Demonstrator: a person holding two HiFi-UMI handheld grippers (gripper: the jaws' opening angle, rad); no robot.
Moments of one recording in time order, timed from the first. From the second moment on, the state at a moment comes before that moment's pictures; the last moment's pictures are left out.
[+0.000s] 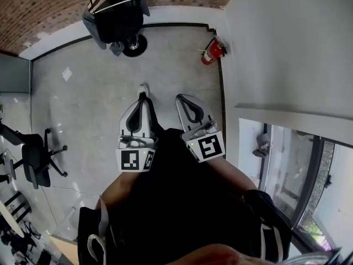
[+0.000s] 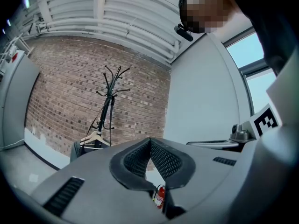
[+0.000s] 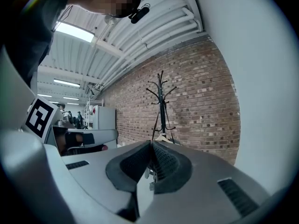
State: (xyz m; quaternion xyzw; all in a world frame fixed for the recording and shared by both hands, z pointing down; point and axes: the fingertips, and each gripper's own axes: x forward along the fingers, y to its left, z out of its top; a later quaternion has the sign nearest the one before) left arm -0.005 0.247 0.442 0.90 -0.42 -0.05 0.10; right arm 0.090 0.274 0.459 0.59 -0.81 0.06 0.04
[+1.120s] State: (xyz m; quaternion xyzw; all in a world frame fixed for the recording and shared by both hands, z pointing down) left arm -0.066 -0.082 0.425 0.90 -0.43 -0.04 0.10; right arm 0.042 -0.079 0.432 0.60 -0.80 0.04 0.03
